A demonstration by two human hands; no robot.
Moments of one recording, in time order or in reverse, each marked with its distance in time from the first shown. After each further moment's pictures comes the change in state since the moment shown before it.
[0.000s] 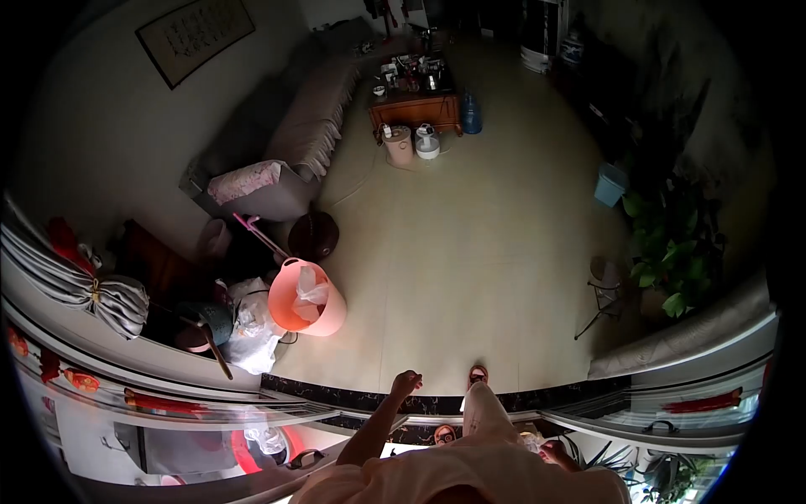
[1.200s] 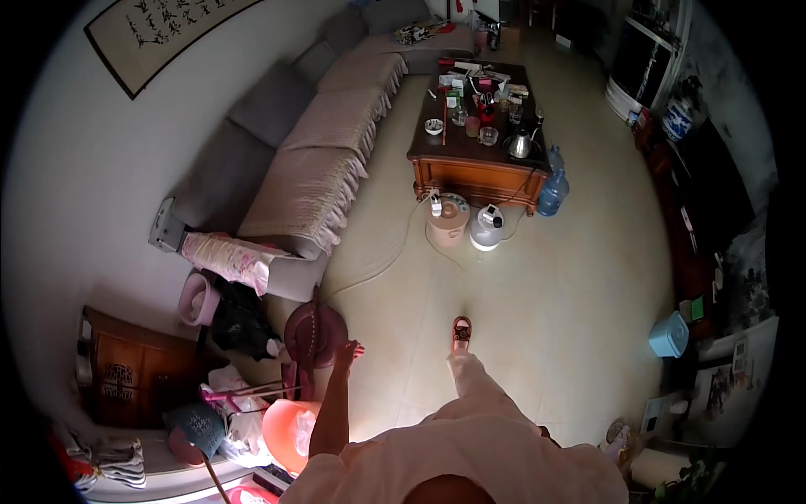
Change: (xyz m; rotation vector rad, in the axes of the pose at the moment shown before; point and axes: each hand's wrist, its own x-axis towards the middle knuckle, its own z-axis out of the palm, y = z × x) left_hand 0.779 0.367 -0.555 -0.349 0.564 -0.194; right_hand 0.564 -0.931 0.020 -0.664 -0.140 -0.001
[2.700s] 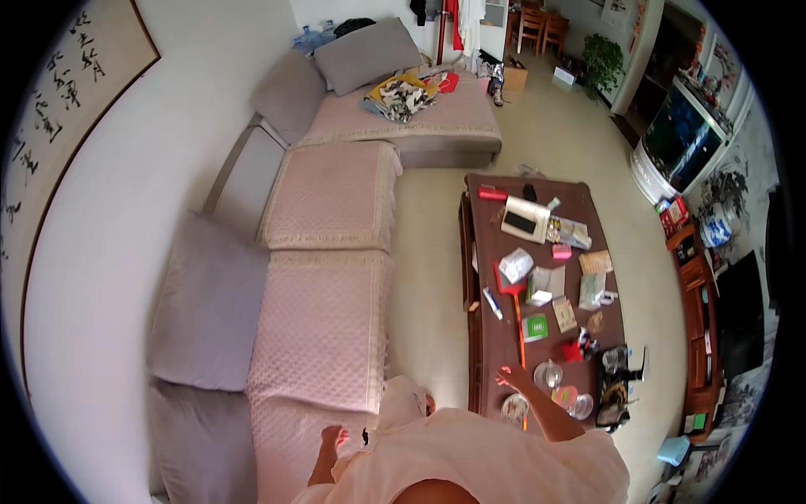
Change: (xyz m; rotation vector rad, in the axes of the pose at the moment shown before) left_hand 1.193 0.613 -0.028 0.128 -0.071 -0.615; right_hand 0.633 -1.427 -0.624 0.581 0.186 -0.441
